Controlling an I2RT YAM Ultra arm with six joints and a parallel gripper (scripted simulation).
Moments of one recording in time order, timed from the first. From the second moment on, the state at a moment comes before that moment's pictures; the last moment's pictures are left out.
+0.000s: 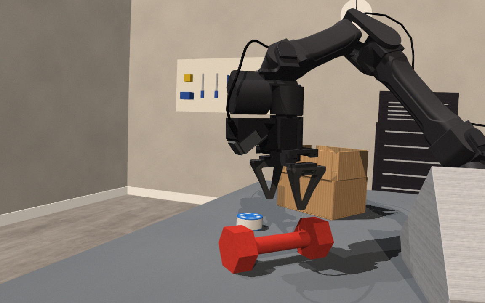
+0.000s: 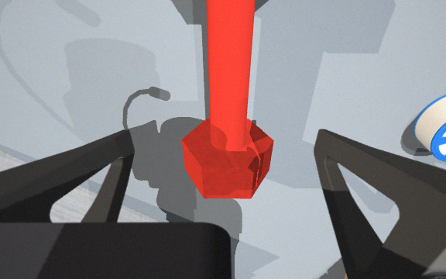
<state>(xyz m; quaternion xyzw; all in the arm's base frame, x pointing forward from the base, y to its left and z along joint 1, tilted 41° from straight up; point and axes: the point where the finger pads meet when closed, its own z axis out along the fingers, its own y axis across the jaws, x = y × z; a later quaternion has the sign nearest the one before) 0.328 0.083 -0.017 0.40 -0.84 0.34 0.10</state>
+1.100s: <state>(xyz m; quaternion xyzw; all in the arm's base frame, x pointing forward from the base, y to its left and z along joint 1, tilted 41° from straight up) 0.335 0.037 -0.066 0.40 -0.85 0.34 0.11</state>
